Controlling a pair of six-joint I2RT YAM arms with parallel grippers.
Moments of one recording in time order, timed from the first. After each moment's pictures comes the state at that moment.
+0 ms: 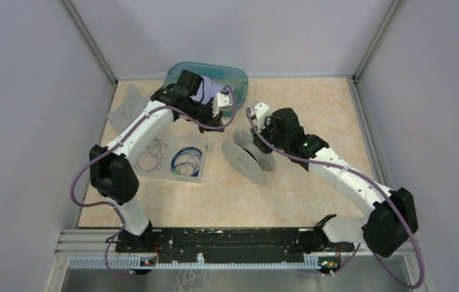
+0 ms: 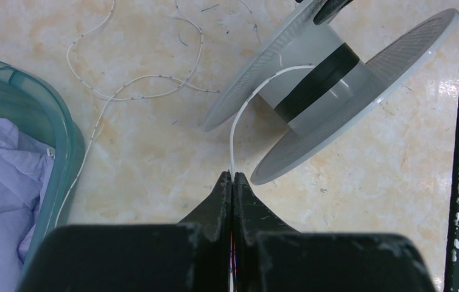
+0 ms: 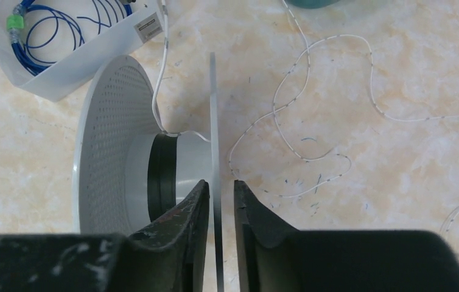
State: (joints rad) left arm -0.48 1.76 1.65 -0.85 0.71 0.79; right arm 0.61 1.24 0.98 -0.33 -0.13 -0.16
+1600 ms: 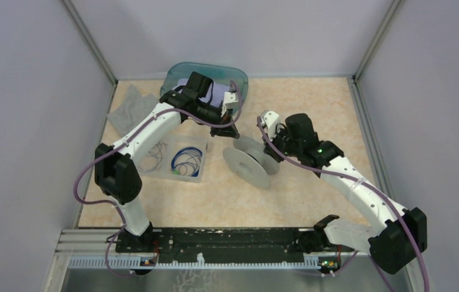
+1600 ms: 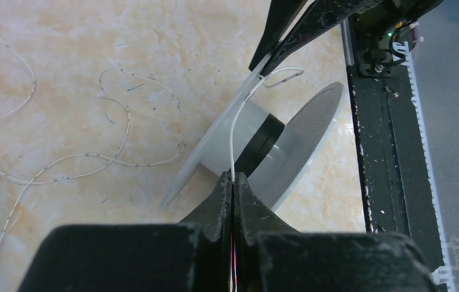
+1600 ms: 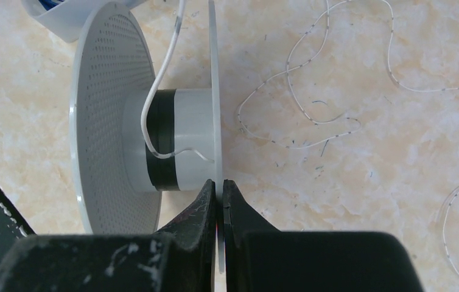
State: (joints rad) left arm -0.55 1.79 1.65 -0.76 0.94 0.61; right arm 0.53 1.10 0.93 -0.48 -0.26 -0.27
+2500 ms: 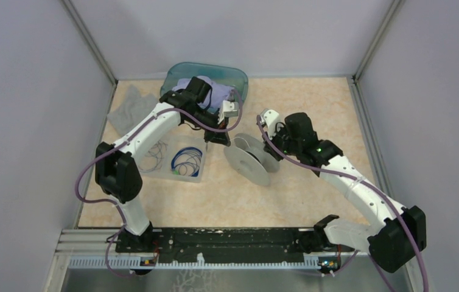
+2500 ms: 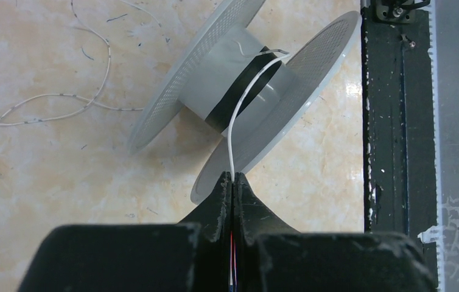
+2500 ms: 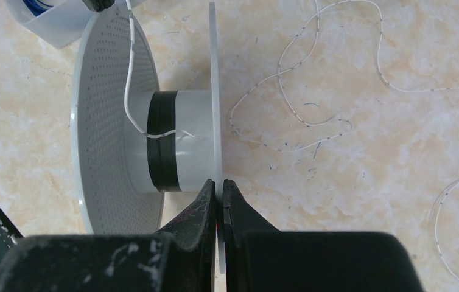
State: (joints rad) left arm -0.53 1.80 1.64 -0.94 0.86 0.73; right arm 0.53 1.11 0.93 -0.46 -0.23 -0.26
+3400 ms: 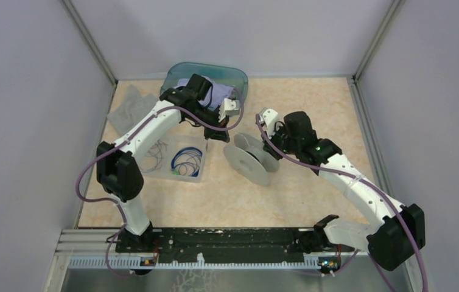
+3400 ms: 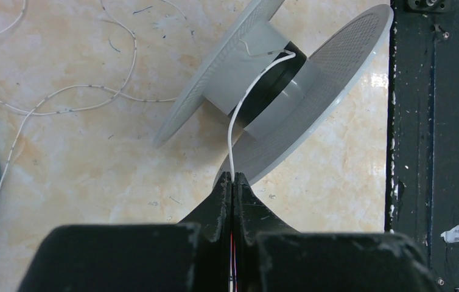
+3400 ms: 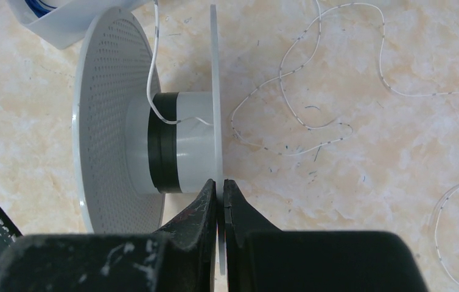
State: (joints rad) left arm -0.53 1.81 1.69 -0.96 0.79 0.76; right arm 0.53 1.13 0.94 -0.46 -0.24 -0.27
